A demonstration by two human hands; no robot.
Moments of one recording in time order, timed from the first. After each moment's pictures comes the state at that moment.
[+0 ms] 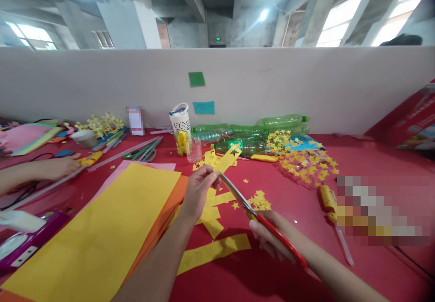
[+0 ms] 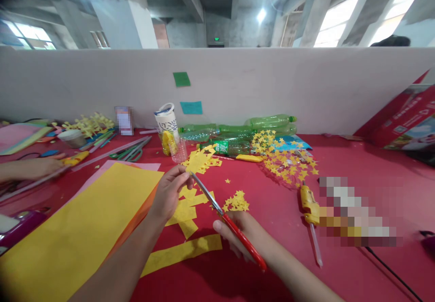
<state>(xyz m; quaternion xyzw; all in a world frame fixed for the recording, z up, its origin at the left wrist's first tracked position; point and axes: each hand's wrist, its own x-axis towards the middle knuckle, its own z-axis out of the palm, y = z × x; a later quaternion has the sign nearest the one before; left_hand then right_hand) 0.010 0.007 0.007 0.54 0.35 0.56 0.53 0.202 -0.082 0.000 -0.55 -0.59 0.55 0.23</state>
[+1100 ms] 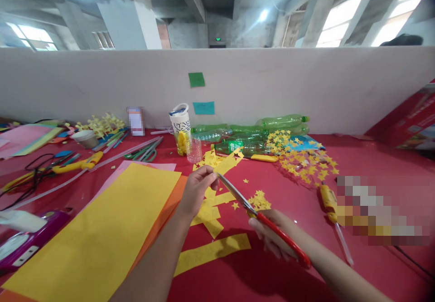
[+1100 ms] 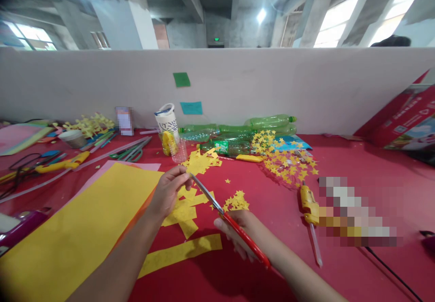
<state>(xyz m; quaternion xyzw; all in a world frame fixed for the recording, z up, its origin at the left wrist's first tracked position) 0.005 0.011 0.009 0.56 0.36 0.53 0.53 0.203 -0.078 0.008 -0.59 -0.58 0.53 0.19</state>
